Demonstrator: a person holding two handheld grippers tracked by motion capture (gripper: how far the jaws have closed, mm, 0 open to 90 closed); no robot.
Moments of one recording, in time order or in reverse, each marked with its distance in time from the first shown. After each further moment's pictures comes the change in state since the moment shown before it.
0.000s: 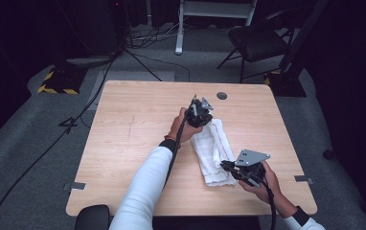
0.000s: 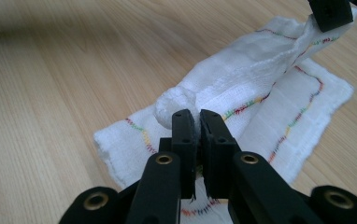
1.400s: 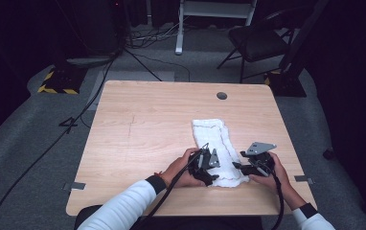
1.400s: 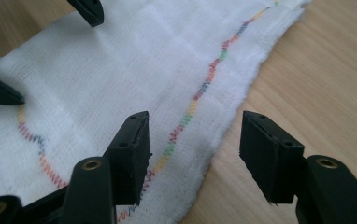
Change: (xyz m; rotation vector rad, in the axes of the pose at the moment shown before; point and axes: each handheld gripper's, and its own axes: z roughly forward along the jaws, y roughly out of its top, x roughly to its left) left arm -0.126 -0.083 -0.043 0.126 -0.174 0.263; right arm -0.056 -0.044 0.019 0.144 -0.056 0.087
